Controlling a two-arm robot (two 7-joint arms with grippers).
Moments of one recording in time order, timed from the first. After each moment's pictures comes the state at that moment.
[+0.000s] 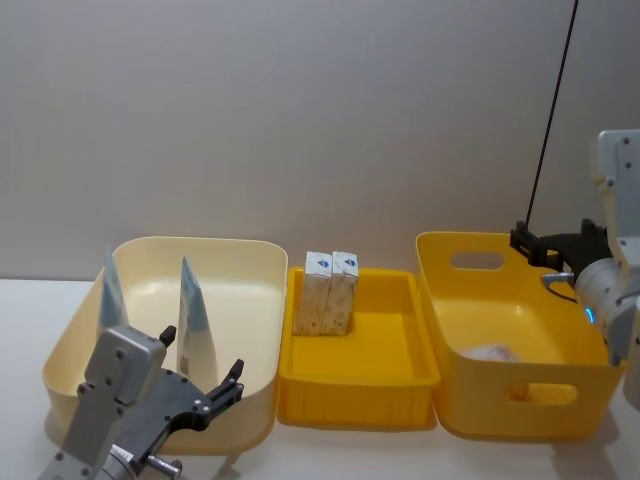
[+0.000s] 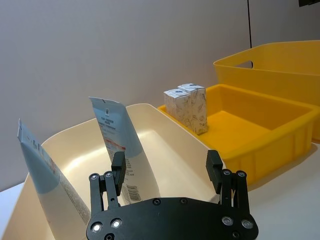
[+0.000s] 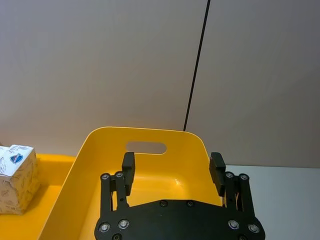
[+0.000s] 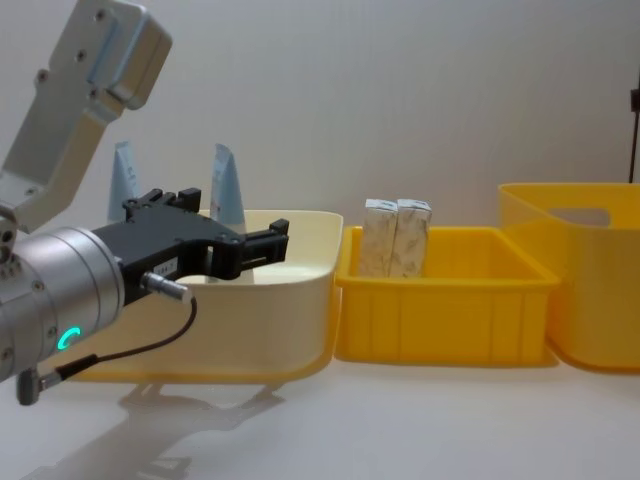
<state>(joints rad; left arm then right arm) -0.24 0.38 0.45 -1.63 -0.20 0.01 -0.01 0.55 0.21 -0.12 -1.48 0.14 0.58 -0.12</state>
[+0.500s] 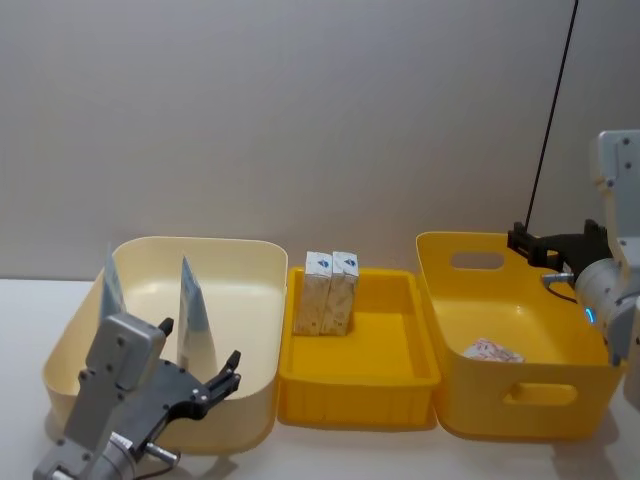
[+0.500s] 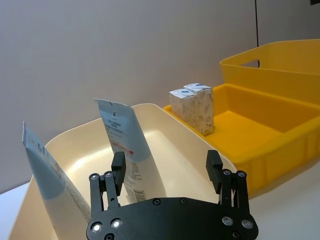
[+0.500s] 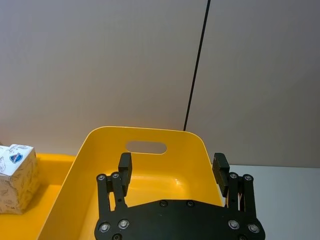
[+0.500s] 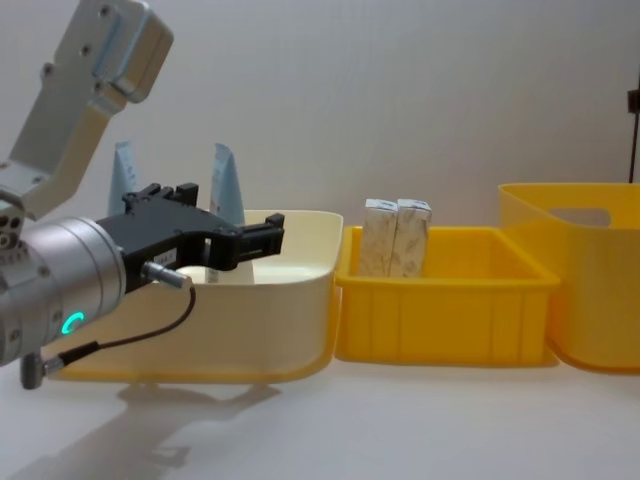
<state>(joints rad) -0.27 0.37 0.45 -1.60 -0.20 0.03 -0.02 0.55 0.21 -0.12 -1.48 0.14 0.58 -0.12</state>
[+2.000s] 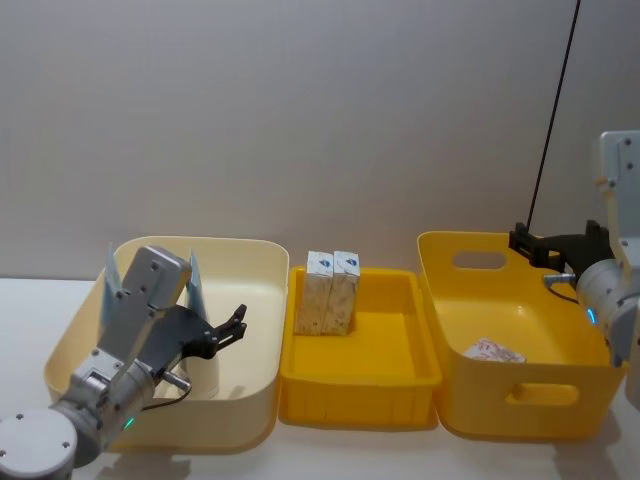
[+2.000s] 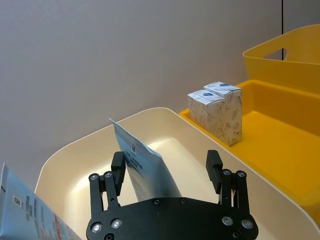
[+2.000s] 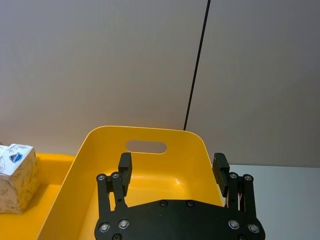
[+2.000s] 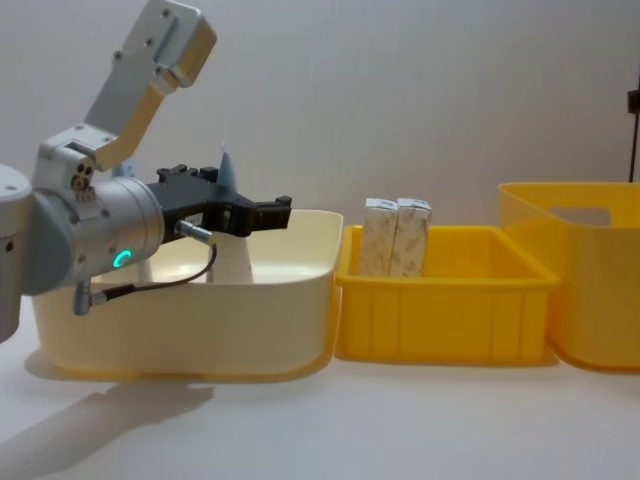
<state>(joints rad) -0.52 0.27 0.46 -1.29 -0.16 0.05 -0.13 0.55 0.21 -0.12 -1.48 0.14 0.58 -0.12</state>
